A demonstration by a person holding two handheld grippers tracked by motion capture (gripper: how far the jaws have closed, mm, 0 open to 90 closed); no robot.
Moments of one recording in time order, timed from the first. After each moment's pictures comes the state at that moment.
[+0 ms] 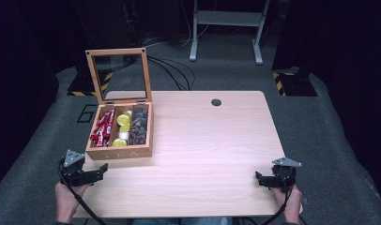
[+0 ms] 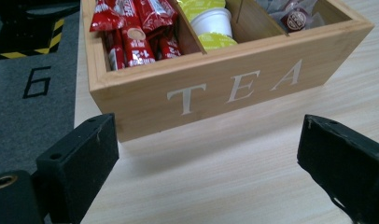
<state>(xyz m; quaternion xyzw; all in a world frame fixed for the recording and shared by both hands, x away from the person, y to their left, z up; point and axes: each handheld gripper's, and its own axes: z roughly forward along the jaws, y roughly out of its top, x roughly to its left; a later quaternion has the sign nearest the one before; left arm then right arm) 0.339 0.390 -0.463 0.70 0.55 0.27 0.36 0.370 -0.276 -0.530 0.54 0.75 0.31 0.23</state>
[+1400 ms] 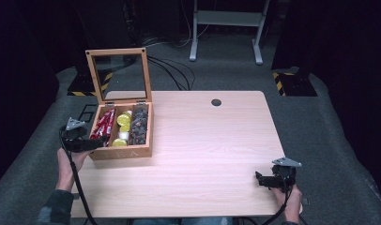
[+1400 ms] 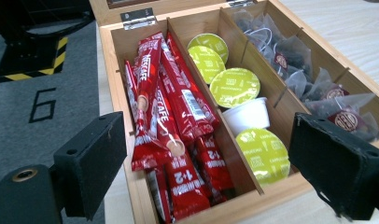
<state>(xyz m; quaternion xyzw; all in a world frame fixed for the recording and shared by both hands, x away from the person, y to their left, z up) 0.430 0.405 -0.425 0.71 0.54 0.27 0.37 0.371 -0.276 -0.530 0.54 0.75 0.32 0.23</state>
